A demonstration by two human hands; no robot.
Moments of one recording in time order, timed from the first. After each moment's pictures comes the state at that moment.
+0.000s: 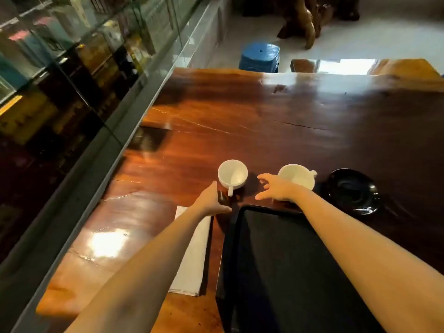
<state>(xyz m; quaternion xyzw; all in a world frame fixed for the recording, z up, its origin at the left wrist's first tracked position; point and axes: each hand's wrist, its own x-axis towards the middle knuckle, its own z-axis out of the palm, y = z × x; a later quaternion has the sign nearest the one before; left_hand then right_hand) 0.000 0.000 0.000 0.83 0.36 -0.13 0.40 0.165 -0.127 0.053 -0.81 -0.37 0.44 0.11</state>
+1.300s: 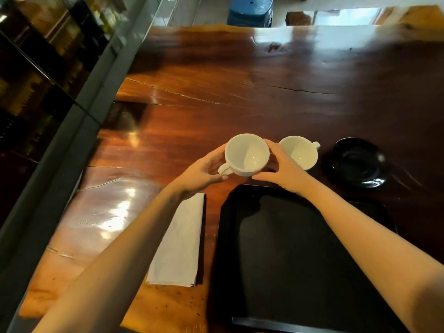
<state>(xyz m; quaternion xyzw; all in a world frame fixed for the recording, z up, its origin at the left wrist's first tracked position) 0.005 0.007 0.032 0.69 0.19 -0.06 0.69 0.166 -0.158 0.024 -0.75 -0.38 0.36 0.40</state>
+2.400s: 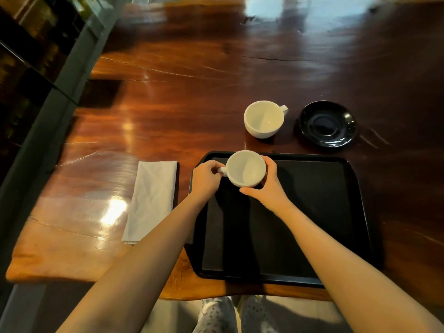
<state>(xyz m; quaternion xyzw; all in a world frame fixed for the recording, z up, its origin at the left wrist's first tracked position) 0.011 -0.122 -0.035 0.79 0.43 0.04 0.43 0.103 -0.269 -0.048 -0.75 -0.22 0.35 0.51</state>
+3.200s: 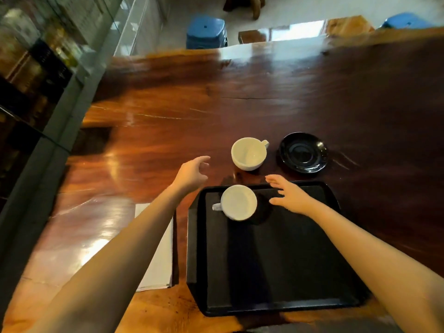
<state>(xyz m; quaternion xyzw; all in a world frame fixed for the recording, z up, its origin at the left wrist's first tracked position) 0.061 -0.045 0.035 0.88 0.30 -0.07 0.36 0.181 -0.293 0.008 -0.82 -0.26 0.41 0.32</state>
